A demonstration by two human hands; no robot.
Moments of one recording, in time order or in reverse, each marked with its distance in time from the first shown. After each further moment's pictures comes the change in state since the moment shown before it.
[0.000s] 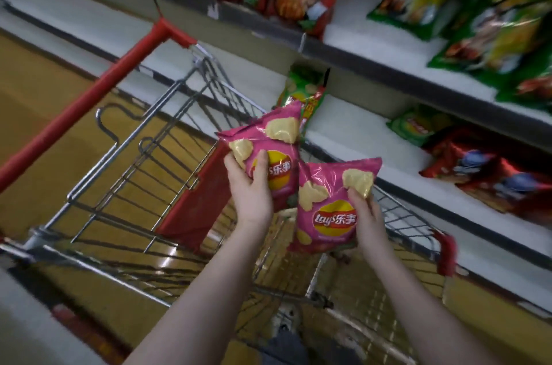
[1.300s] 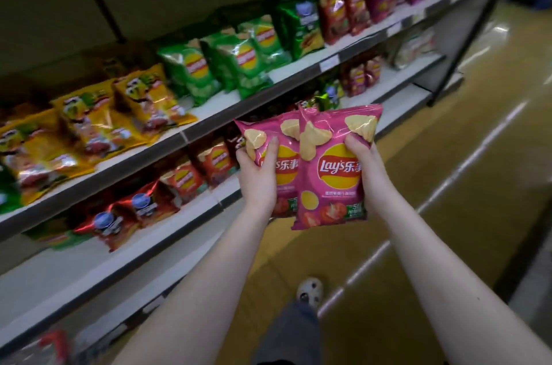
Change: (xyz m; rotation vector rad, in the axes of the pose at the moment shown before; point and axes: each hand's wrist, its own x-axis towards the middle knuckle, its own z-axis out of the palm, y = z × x) left_hand -0.684 0.045 0.436 0.194 -1.241 0.091; right_hand -0.369 -0.017 -0.697 0.514 0.855 -0.356
